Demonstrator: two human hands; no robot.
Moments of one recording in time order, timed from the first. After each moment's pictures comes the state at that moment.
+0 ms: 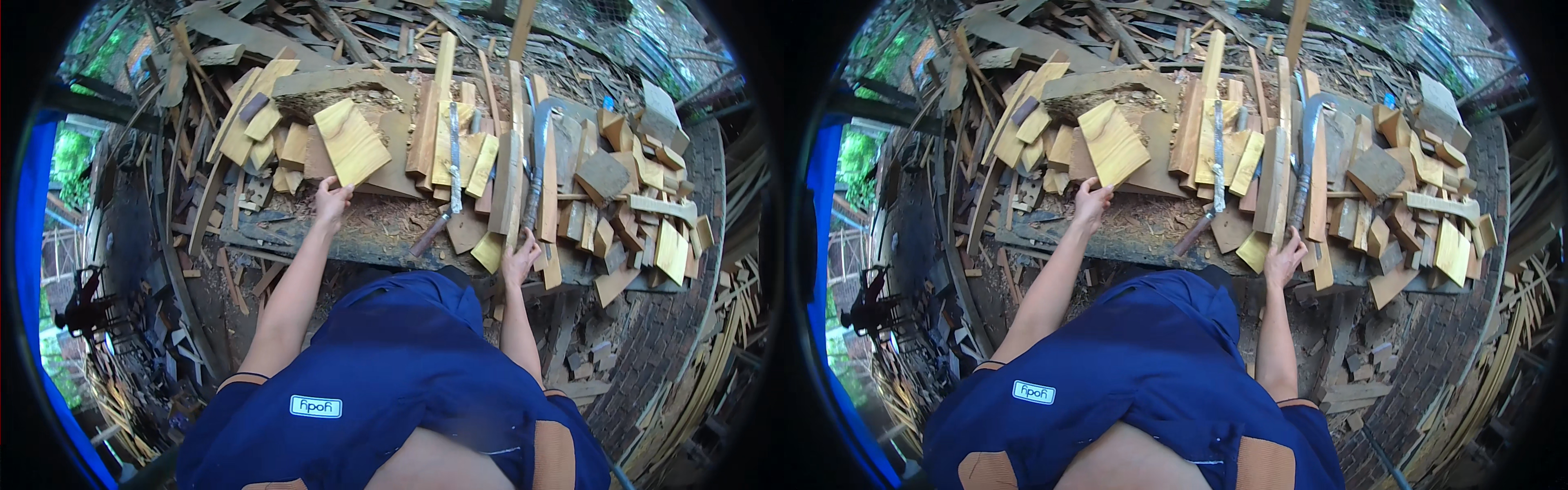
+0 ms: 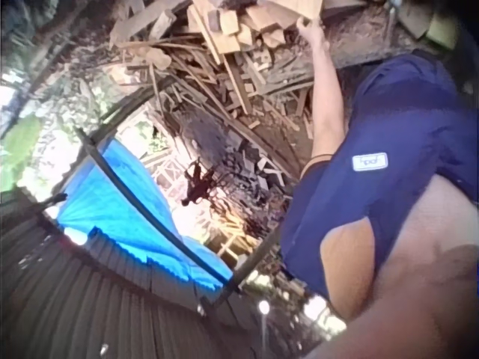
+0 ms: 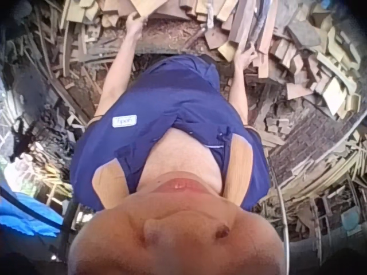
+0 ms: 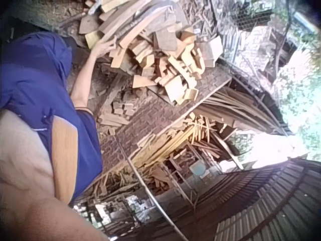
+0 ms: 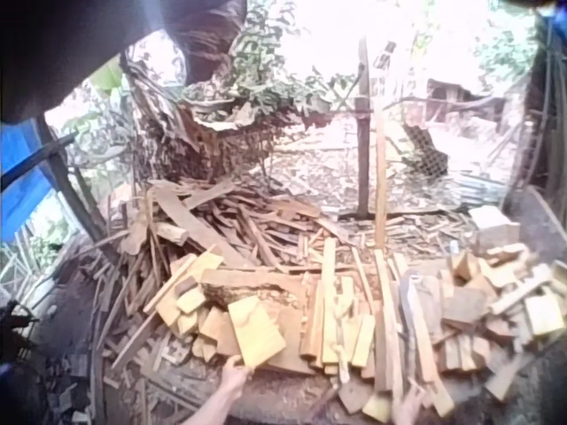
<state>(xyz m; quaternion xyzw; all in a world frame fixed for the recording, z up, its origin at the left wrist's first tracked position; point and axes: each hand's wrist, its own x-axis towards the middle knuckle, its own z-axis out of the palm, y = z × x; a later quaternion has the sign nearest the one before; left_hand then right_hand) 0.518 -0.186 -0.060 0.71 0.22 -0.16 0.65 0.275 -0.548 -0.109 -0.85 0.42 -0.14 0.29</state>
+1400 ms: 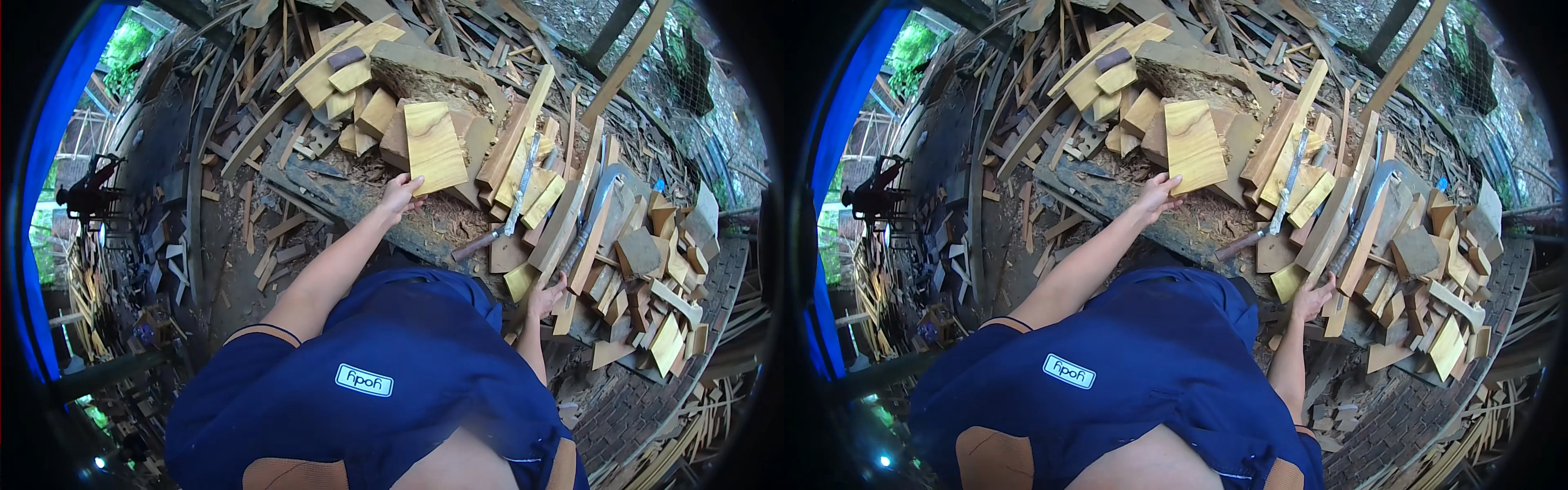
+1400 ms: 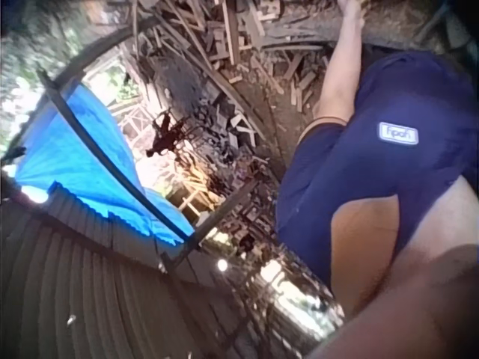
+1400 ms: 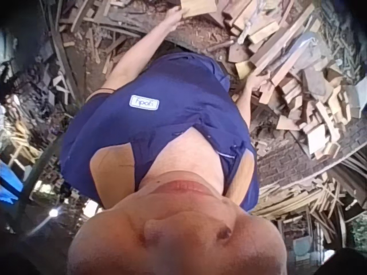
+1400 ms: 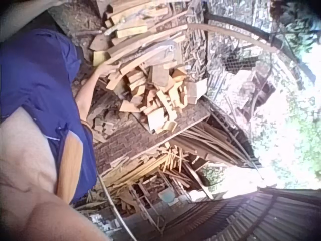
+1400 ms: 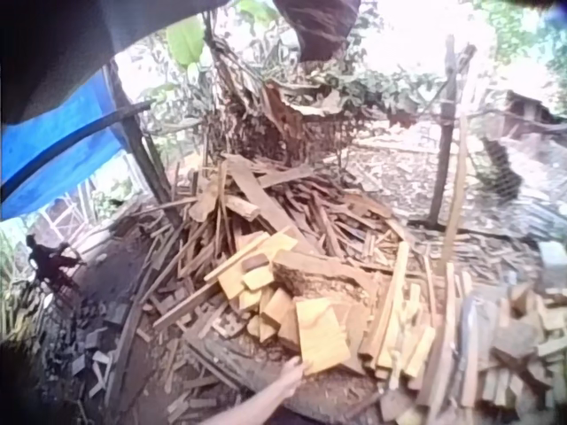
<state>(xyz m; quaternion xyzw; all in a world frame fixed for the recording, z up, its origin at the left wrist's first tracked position) 0.488 -0.178 -0.064 0.60 0.26 -0.26 0.71 0.285 -0.543 -0.106 -0.84 0.49 -0.04 0.24</state>
